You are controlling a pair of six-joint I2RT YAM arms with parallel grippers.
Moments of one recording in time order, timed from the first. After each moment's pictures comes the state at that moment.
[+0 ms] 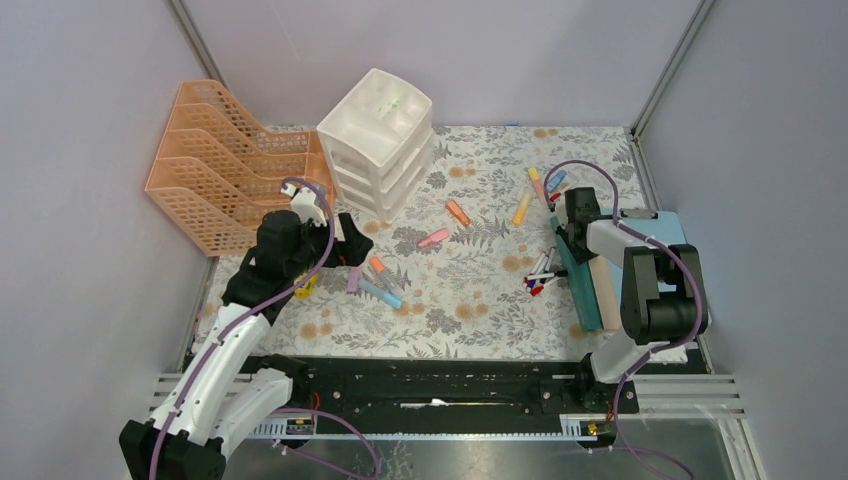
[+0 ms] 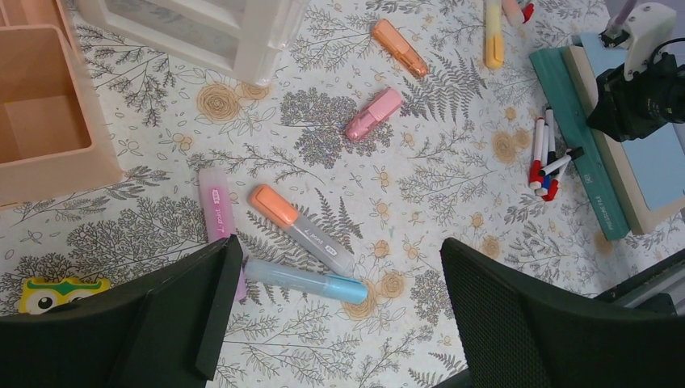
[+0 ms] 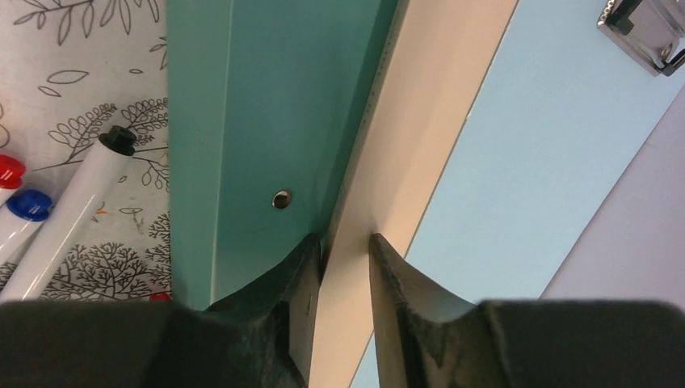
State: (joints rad) left arm -0.30 0.82 0.75 -0.39 0.21 -0.35; right arm 0.05 1.64 0.88 -0.37 0.32 -0.45
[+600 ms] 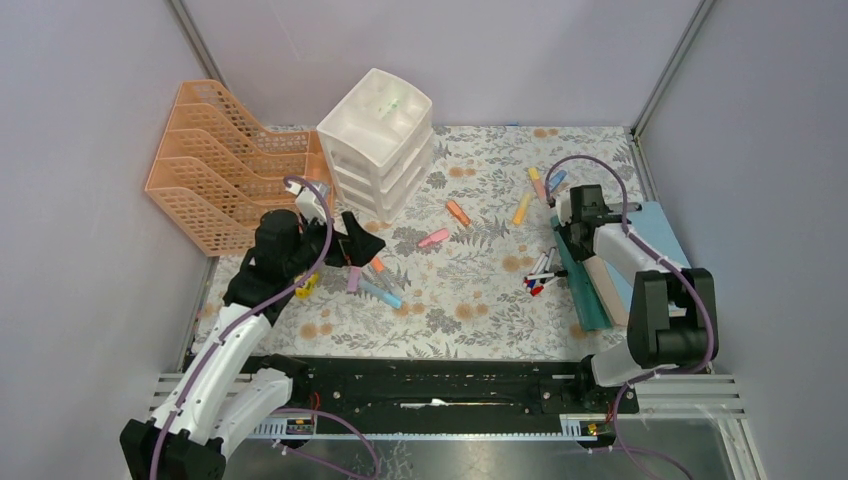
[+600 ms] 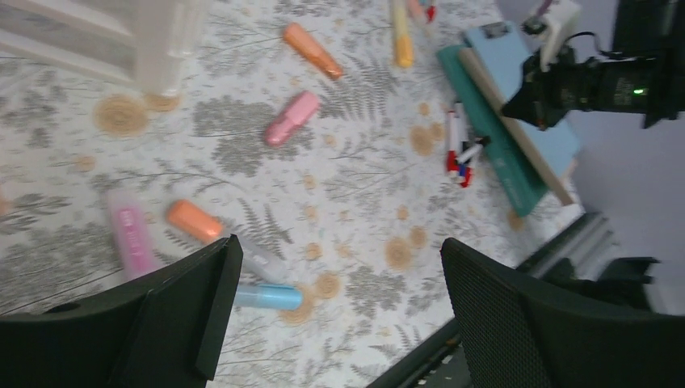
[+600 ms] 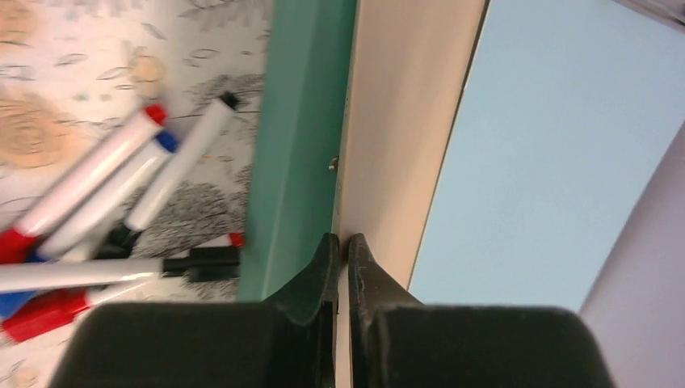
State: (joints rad) left arm -0.30 0.81 0.74 -0.32 0.37 -0.42; right arm 0.06 1.52 0.87 -0.45 0.21 -0.41
